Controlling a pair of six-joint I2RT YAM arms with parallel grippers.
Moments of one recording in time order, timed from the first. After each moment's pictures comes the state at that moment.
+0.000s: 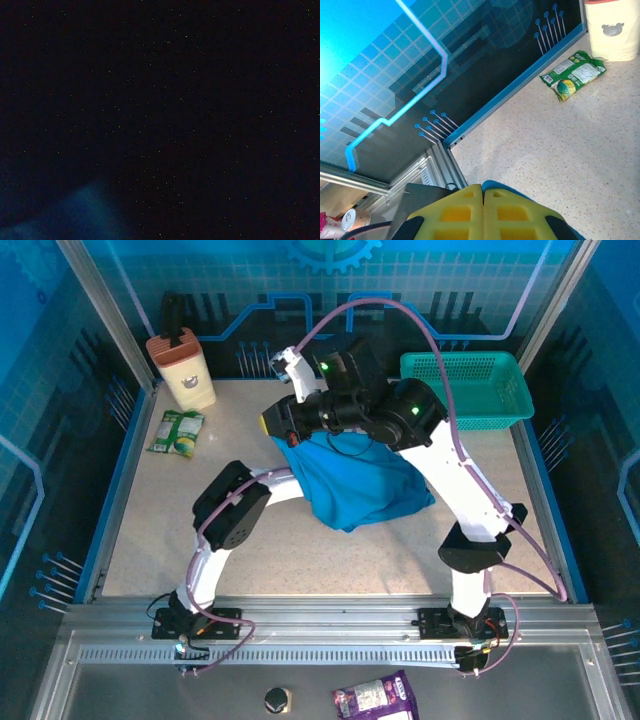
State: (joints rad) left arm -0.75 2.17 1.49 -0.17 0.28 -0.43; right arm 0.92 1.87 2.57 -1.16 -0.31 0.37
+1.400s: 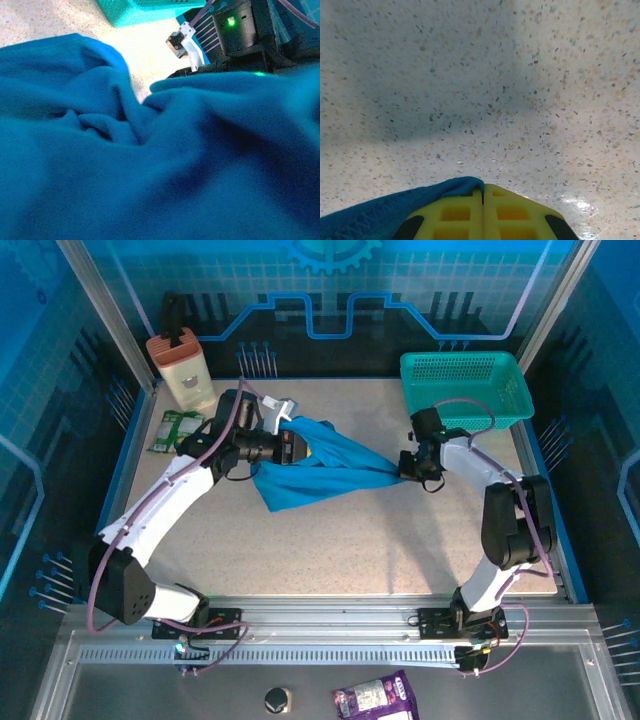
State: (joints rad) left arm -0.36 1.40 1.27 -0.53 0.67 -0.37; right arm 0.20 1.71 1.19 -0.74 -0.06 0.34
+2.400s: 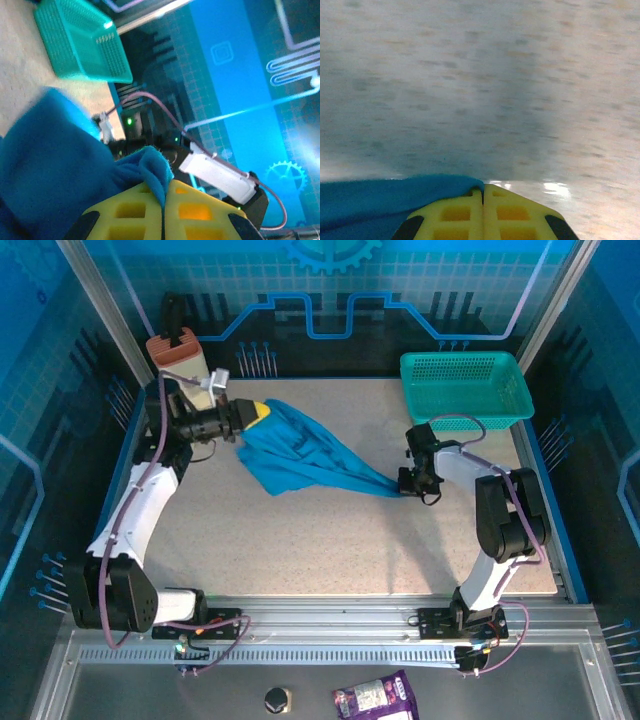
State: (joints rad) left arm 0.03 1.31 1.12 0.04 1.12 -1.03; right arm 0.20 1.76 1.08 -0.69 0.02 0.31
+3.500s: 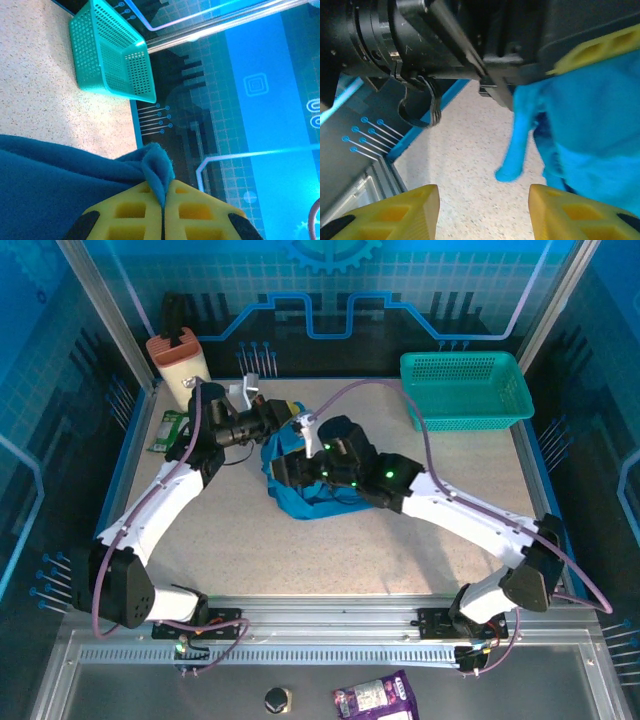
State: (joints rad) left arm -0.24 1.36 1.12 0.02 0.70 -1.11; right arm 0.95 1.51 1.41 -0.34 -0.06 0.48
